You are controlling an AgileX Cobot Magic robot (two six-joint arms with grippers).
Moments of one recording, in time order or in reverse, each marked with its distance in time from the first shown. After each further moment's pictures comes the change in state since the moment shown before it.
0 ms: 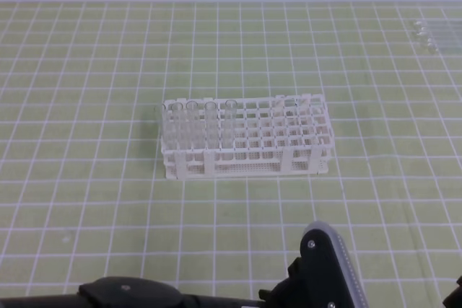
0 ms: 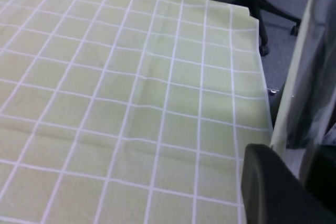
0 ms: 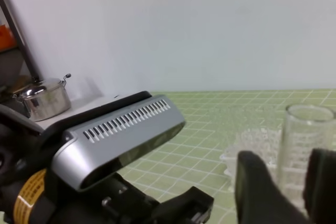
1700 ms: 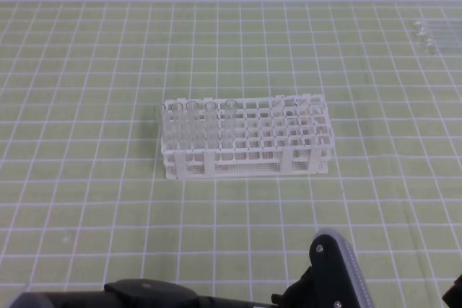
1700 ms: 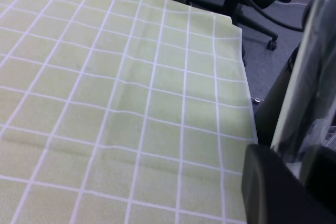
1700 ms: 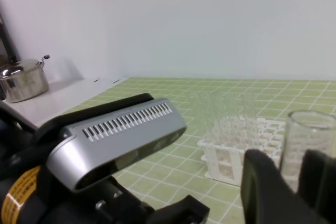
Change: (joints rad) left arm 0.028 0.075 0.000 -0.079 -0.094 0.036; right arm 0.000 0.000 0.000 -0.072 -0.008 -0.002
